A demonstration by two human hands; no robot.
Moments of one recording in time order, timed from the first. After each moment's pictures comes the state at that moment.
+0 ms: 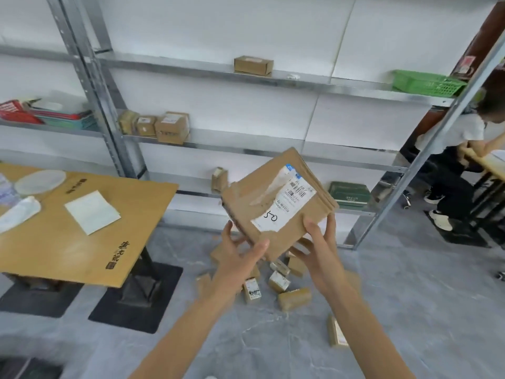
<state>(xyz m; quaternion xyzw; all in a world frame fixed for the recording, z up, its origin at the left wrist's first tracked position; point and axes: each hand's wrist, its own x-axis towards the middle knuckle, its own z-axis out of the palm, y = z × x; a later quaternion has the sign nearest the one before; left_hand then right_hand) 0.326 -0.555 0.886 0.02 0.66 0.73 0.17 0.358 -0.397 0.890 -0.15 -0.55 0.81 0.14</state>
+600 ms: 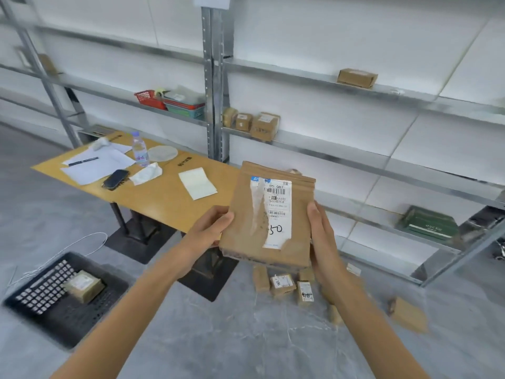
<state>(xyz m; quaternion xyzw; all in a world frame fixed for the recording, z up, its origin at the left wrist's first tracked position) 0.369 -0.855 0.906 0.01 0.73 0.67 0.11 0.369 -0.634 0.894 -0.05 -0.65 0.75 0.04</state>
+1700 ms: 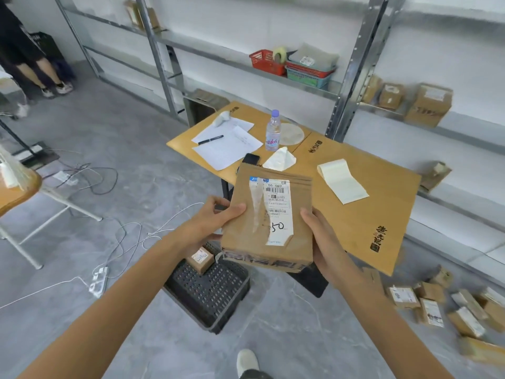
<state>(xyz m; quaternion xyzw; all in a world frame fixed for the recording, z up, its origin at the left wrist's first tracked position) 0.215 -1.359 0.858 -0.19 0.70 0.67 0.16 0.197 -1.131 0.829 -0.04 -0.62 0.76 -0.20</state>
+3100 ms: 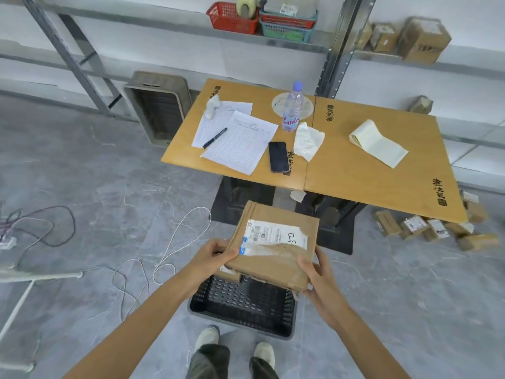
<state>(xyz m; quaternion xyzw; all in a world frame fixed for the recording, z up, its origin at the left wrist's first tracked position) 0.079 -1.702 0.698 -0.11 0.73 0.57 0.36 0.171 -1.468 0.692 -0.29 -0.55 0.78 -0.10</state>
